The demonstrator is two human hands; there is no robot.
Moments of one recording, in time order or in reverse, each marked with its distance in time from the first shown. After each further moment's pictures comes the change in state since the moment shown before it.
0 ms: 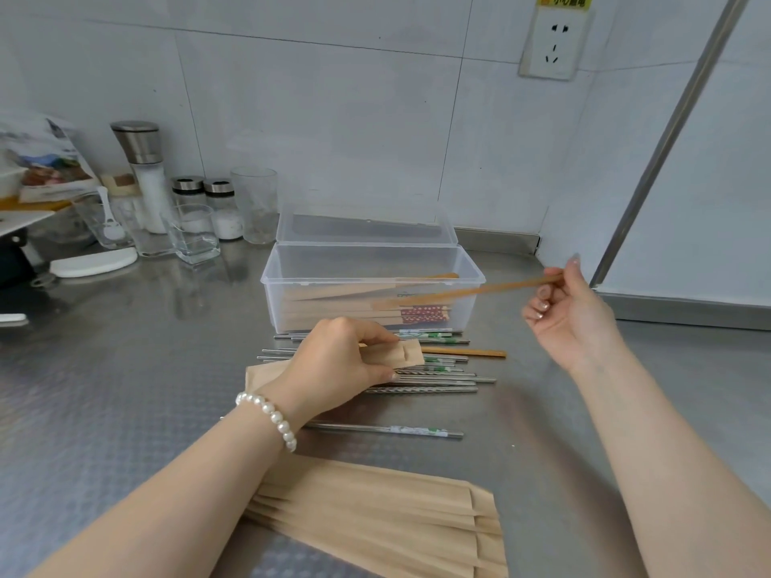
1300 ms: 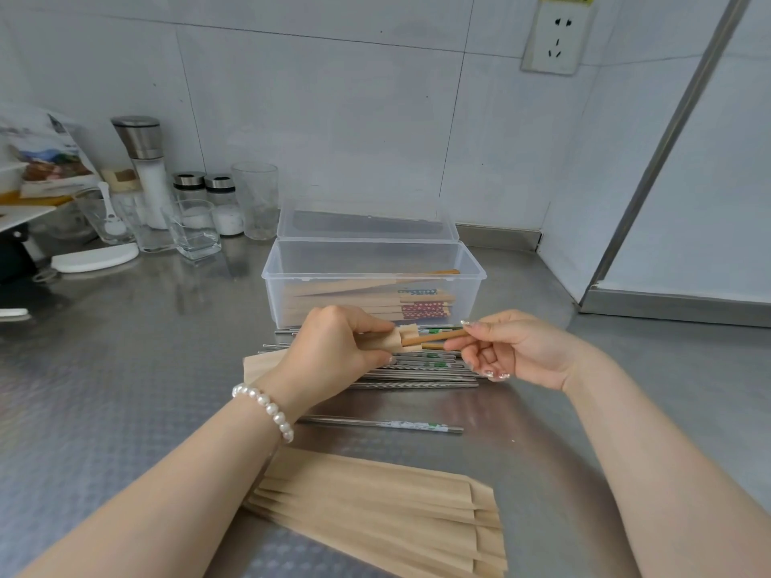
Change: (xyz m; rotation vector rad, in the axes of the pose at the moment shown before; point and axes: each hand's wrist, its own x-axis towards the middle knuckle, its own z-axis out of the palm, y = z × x) left_hand 0.000 0.001 -0.004 -0.075 0.086 0.018; right_hand -0.022 0.020 0.007 -0.778 -0.688 0.449
